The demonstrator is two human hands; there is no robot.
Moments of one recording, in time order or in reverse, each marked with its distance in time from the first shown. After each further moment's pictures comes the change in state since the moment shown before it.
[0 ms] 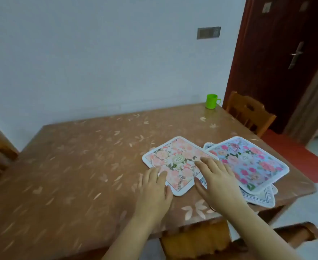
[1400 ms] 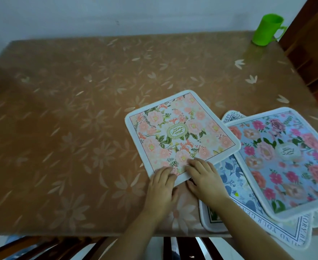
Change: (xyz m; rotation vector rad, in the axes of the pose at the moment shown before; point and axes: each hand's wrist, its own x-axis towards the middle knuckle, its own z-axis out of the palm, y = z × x) left_hand 0.079 -0.004 0.236 -0.002 -0.120 -0.099; right_hand 0.046 0.138 0.260 0.239 -0.364 -0.314
